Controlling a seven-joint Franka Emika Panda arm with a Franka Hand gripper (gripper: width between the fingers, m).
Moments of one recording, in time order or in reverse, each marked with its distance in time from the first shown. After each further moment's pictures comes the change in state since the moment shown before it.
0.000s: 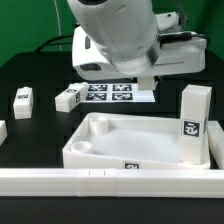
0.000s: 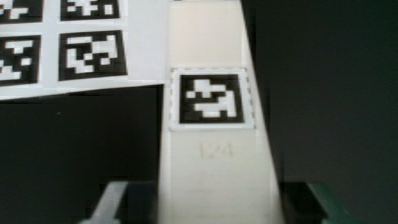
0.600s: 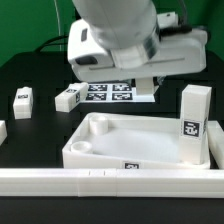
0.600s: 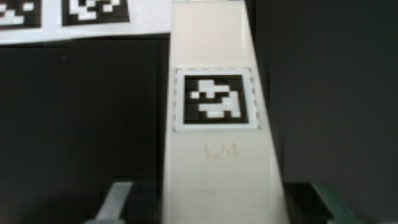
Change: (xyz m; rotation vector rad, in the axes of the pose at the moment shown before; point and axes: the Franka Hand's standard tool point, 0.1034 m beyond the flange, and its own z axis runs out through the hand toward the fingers) arm 0.010 -0.006 -0.048 0.001 0.240 -0.053
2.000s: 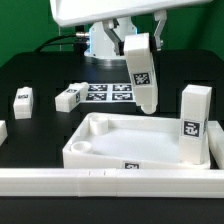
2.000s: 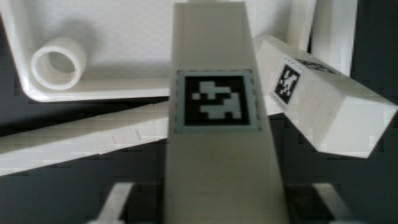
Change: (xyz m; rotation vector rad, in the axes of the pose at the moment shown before) arm 0.043 -0.010 -0.105 -0.039 0.876 -0.018
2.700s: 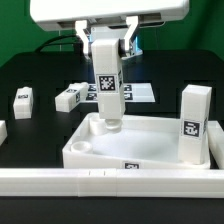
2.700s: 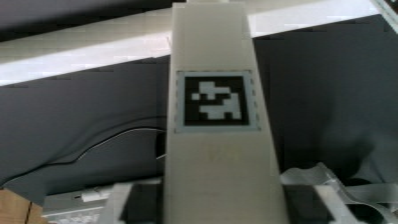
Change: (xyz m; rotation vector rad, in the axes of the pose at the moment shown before) arm 0.013 0.034 -0.002 -0.070 0.309 -0.024
